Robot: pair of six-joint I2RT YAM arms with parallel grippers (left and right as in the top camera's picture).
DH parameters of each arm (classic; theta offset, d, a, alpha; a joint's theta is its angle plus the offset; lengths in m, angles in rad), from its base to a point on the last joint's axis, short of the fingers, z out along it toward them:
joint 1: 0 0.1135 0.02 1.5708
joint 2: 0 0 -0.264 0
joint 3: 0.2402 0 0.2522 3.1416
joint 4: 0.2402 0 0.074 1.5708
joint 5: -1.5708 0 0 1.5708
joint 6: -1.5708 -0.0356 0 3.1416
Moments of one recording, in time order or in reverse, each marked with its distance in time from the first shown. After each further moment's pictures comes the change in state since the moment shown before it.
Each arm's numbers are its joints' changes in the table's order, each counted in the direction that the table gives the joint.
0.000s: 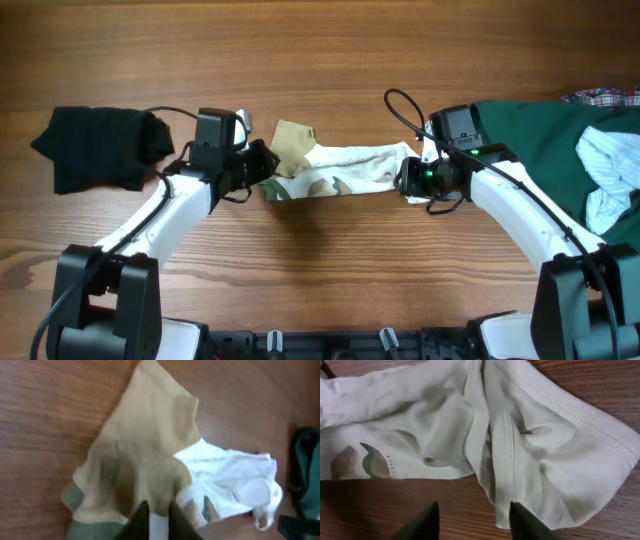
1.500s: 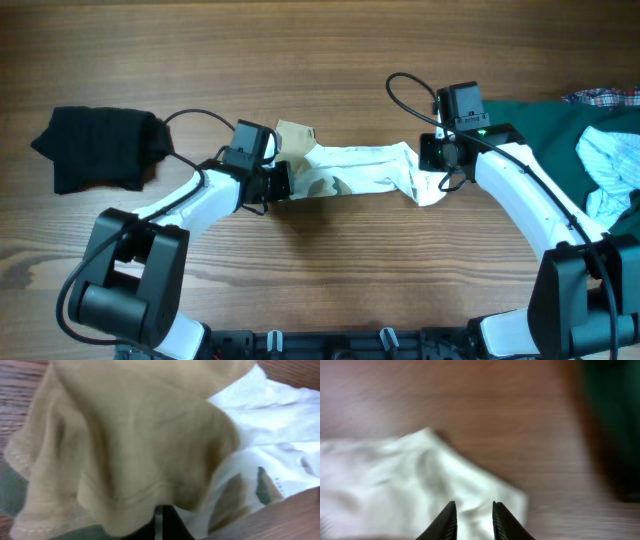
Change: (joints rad) left arm -0.126 -0.137 0.013 0.046 0.082 -0.114; right arm -0.032 -0.049 0.129 0.008 -0.243 0.129
